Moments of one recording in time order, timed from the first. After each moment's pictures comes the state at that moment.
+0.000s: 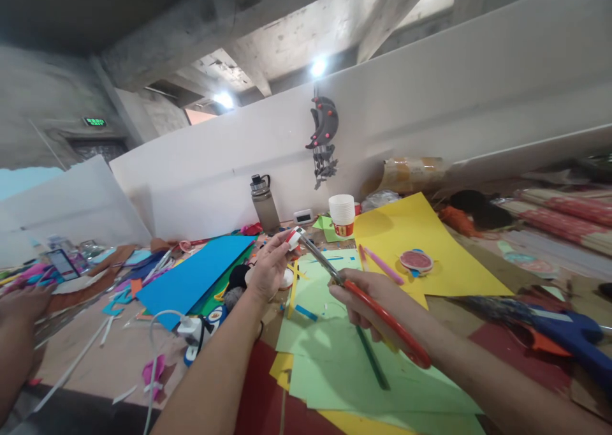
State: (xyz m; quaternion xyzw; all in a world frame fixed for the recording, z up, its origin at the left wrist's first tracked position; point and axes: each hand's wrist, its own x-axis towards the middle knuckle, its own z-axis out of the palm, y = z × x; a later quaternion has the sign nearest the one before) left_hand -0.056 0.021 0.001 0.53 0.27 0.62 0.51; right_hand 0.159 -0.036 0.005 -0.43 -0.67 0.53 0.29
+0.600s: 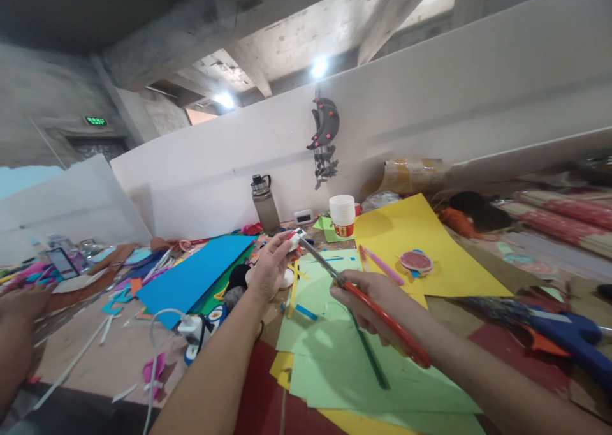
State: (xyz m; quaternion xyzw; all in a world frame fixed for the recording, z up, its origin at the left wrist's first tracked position) left_hand -0.056 0.025 -0.003 0.53 0.28 0.62 0.50; right_hand 0.158 -0.038 0.013 -0.45 -0.67 0.53 0.25
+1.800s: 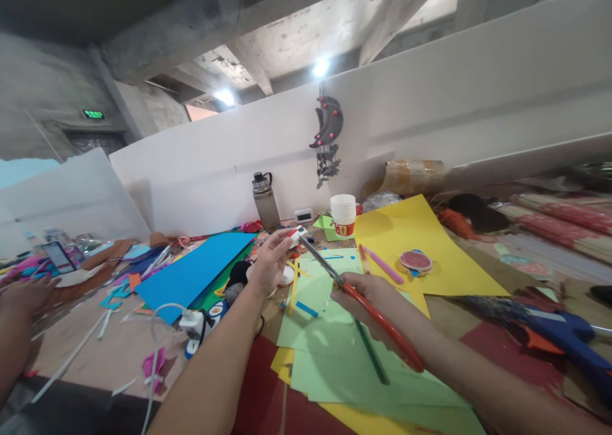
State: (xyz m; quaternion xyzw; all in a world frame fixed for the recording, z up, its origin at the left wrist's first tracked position) left_hand -0.059 0.021 0.001 0.54 0.27 0.62 0.50; right_hand 0.150 -0.038 -0.001 -0.45 -0.73 0.42 0.30
